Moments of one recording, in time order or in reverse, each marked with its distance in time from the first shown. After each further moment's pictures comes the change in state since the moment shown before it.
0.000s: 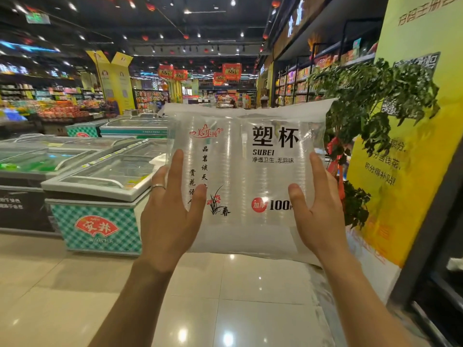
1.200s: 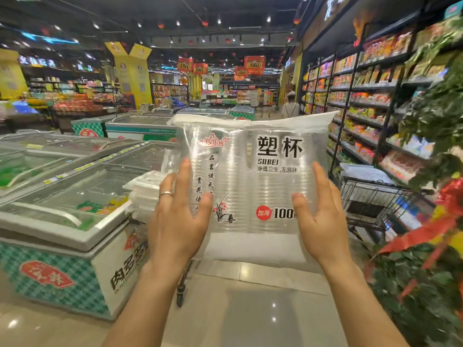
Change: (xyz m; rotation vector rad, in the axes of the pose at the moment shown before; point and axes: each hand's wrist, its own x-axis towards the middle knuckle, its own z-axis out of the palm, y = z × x) left_hand 0.430 -0.216 0.488 0.048 0.000 -0.110; right_hand 0.438 0.319 0.446 0.081 -0.125 0.012
